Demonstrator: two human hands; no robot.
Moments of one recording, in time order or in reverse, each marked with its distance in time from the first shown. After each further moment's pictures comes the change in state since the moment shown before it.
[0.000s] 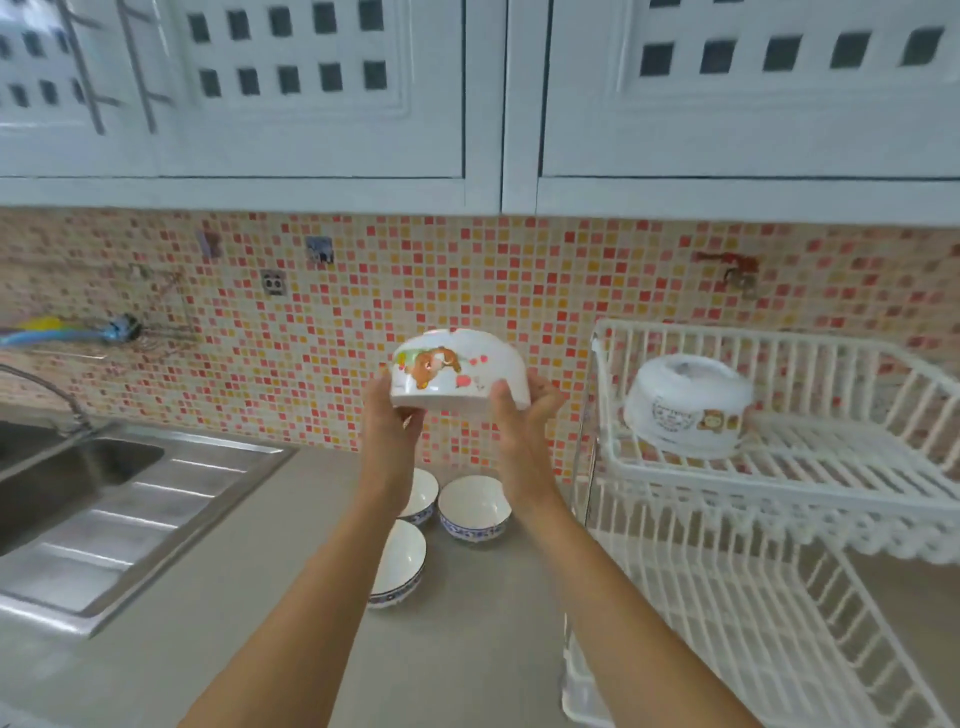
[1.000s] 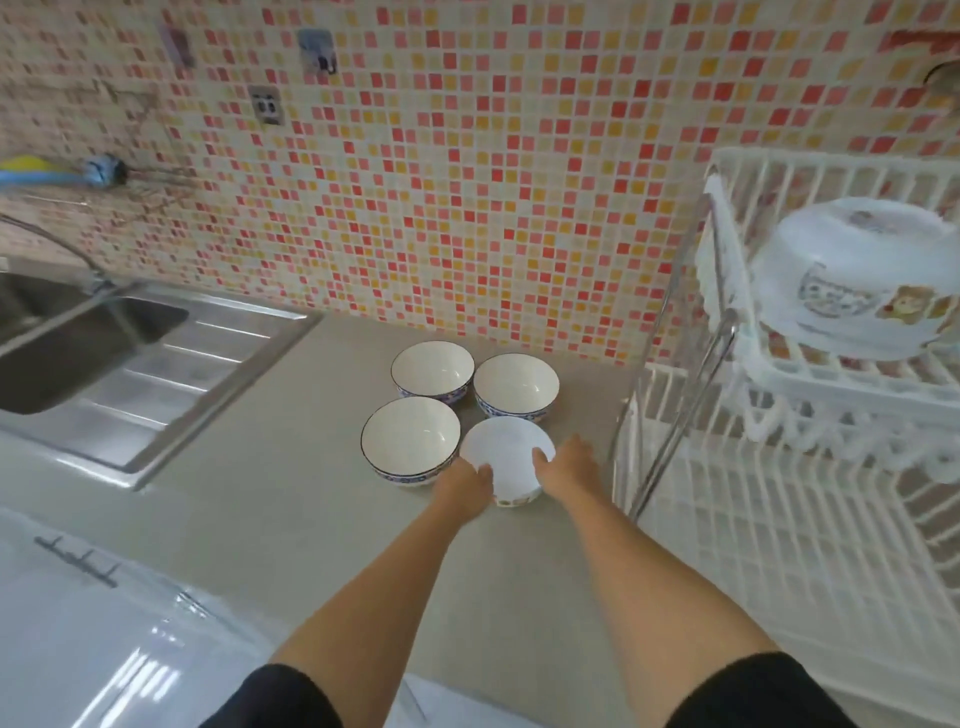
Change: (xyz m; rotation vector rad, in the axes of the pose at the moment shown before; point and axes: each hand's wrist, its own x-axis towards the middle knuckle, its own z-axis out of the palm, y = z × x) left_hand -0.011 -0.220 -0.077 1.231 -0.201 -0.629; right_hand -0.005 0.246 -0.041 -0.980 -0.057 0.748
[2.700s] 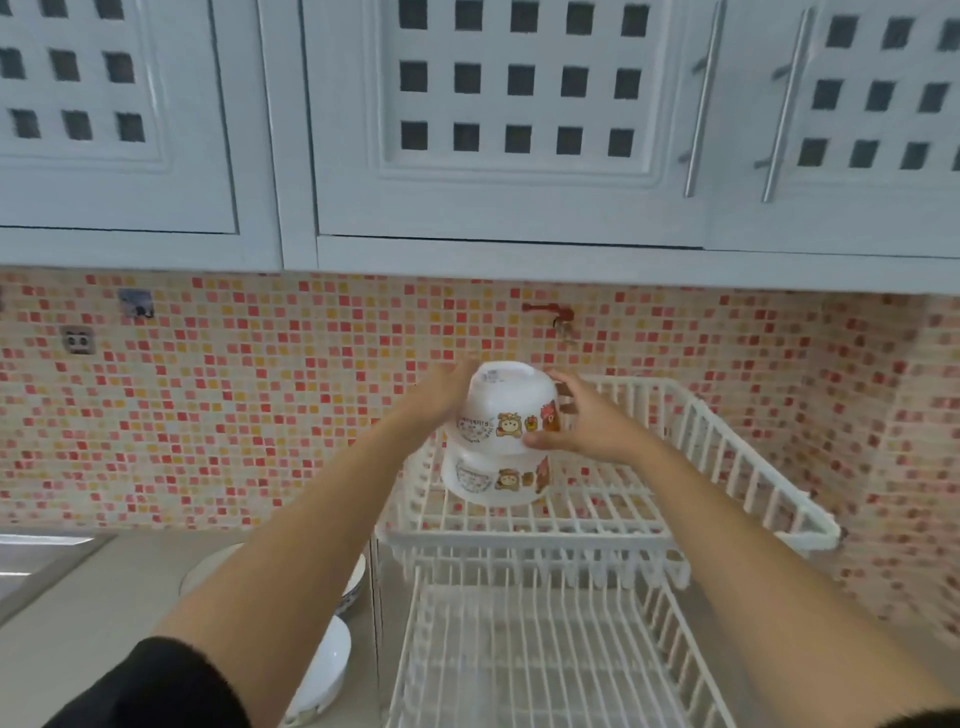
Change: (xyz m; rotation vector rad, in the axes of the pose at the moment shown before) left_hand -0.164 0.342 -0.068 -0.326 -0.104 0.704; right_hand -0.061 0.049 -0.404 0.119 0.151 -0.550
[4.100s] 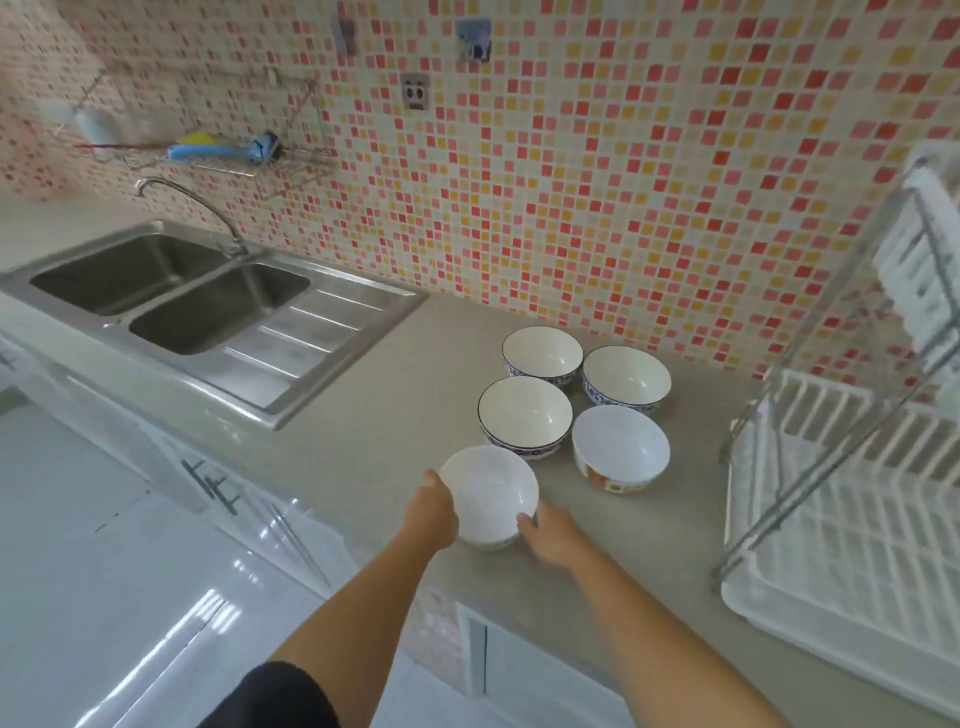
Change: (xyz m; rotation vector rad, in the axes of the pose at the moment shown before) left_hand -0.227 -0.442 -0.167 0.564 0.133 -0.873; right_hand -0.084 -0.056 0.526 -0.108 -0.673 0.297
